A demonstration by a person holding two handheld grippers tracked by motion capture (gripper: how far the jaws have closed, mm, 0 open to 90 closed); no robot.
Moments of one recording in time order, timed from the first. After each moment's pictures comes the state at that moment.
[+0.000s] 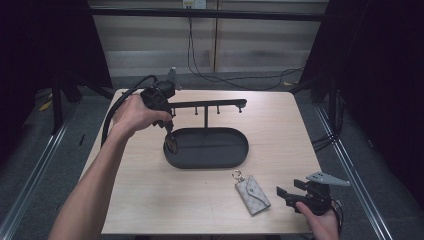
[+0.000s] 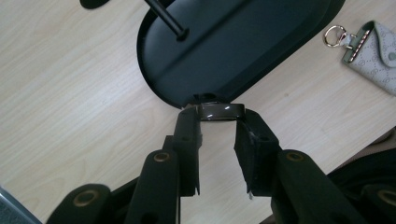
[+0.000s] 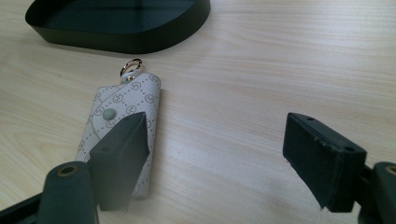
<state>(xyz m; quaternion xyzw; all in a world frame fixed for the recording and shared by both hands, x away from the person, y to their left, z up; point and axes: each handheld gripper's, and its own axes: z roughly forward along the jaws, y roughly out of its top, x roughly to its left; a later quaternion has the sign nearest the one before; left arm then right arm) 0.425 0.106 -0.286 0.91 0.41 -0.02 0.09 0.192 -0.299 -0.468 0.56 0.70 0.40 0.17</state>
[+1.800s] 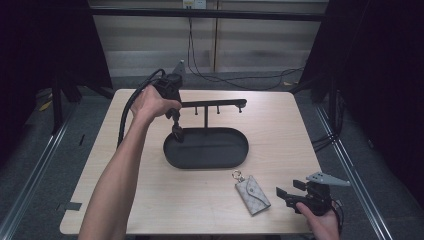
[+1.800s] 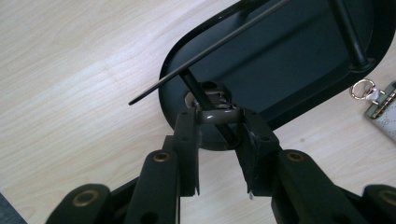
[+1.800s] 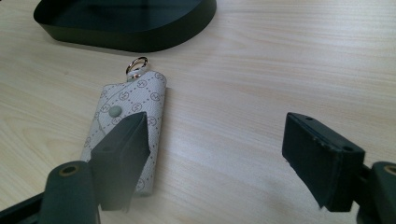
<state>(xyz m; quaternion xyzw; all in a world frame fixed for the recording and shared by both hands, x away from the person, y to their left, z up) 0.475 0.085 -0.307 0.87 0.48 -0.02 0.06 0.192 -0.299 -0.468 0.55 0.71 0.40 0.16</state>
